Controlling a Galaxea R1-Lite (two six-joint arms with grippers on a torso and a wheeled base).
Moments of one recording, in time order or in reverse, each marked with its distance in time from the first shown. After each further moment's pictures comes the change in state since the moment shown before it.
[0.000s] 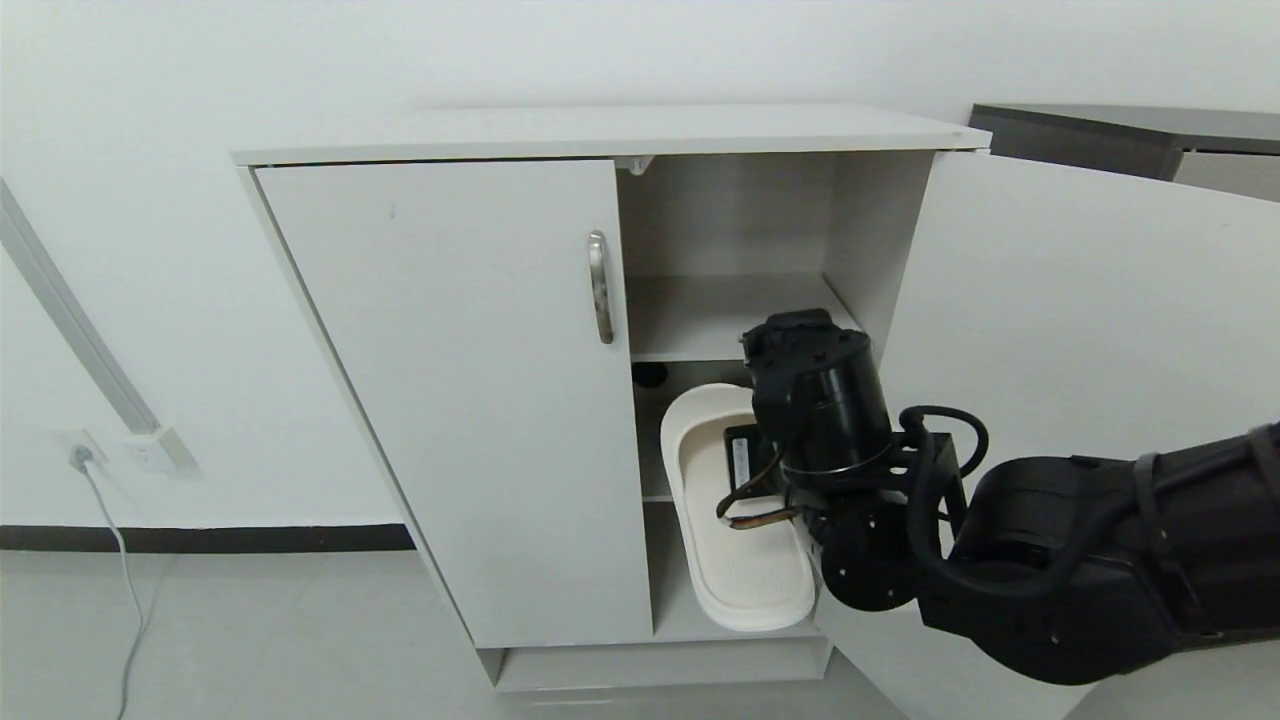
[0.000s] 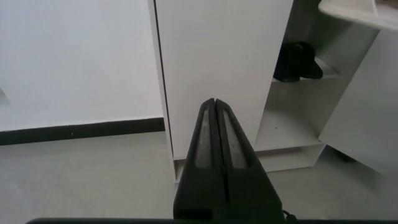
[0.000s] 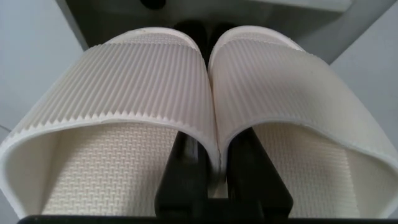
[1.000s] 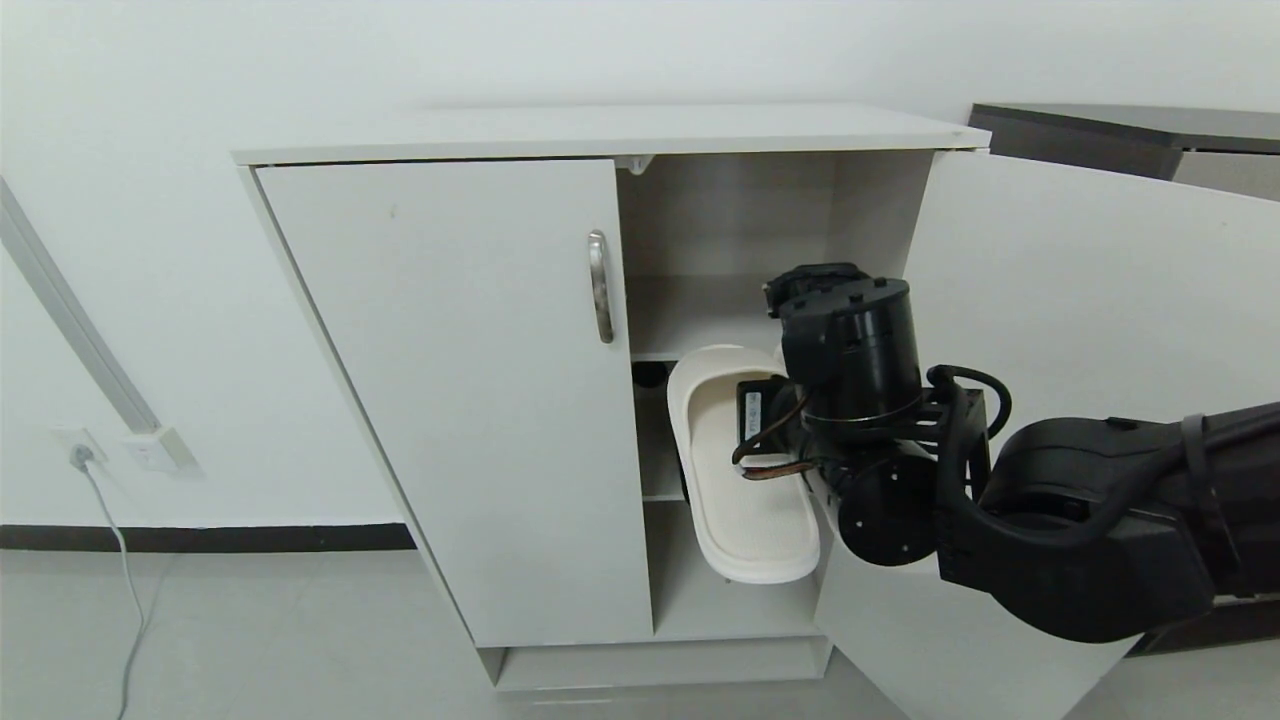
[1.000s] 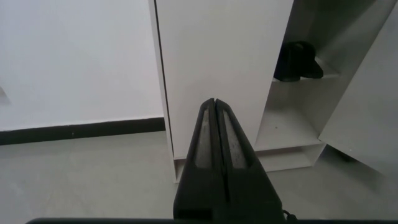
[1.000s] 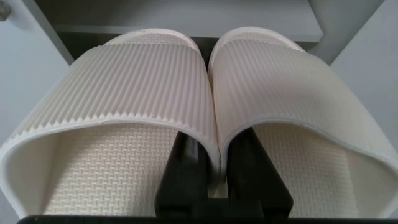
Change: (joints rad) left arm 0.000 0.000 0.001 0.000 0.001 0.002; right arm -0.029 -0.026 -0.046 -0.001 0.003 0.008
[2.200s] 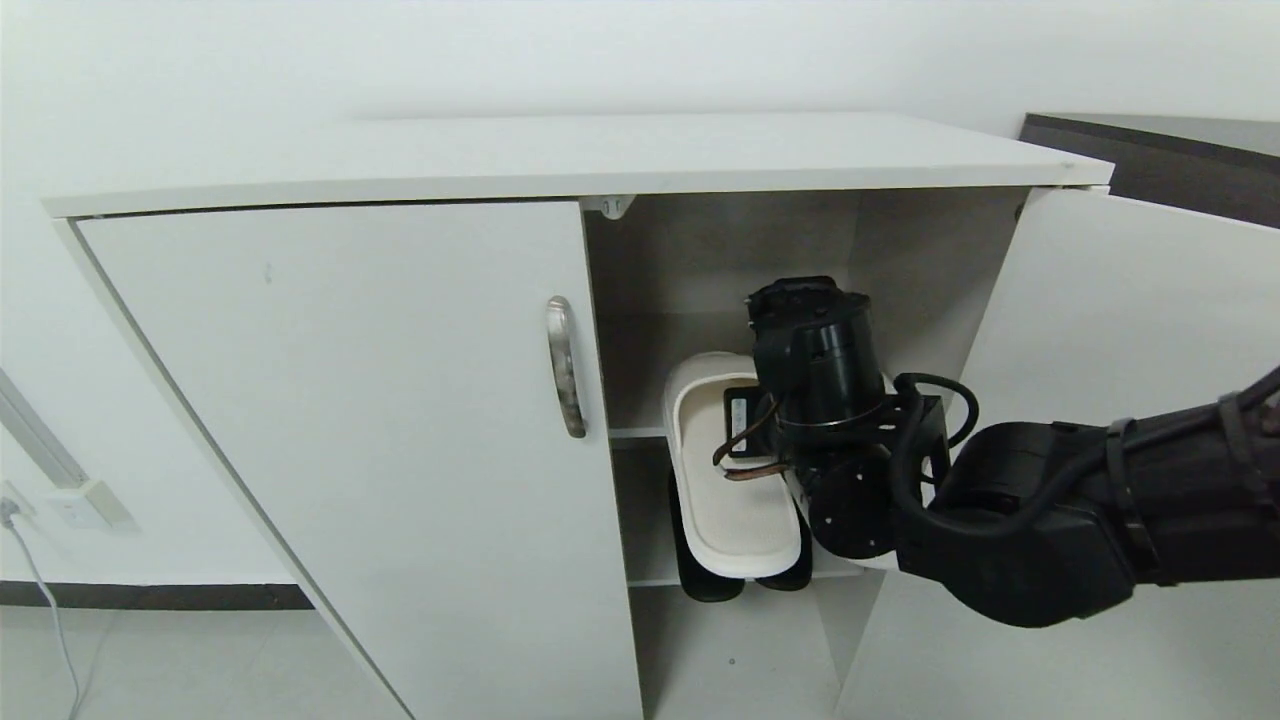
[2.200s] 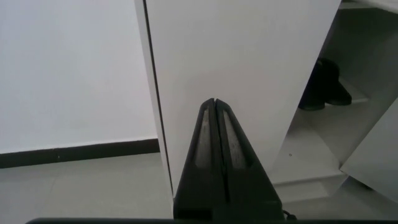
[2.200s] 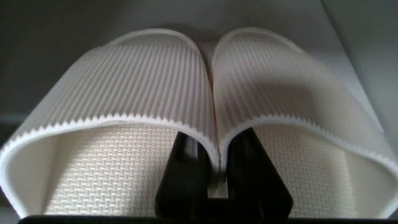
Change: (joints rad) left arm 0.000 0.000 0.000 0.000 0.001 -0.003; right arm -0.023 0.066 -0.046 -0.011 0.007 -0.005
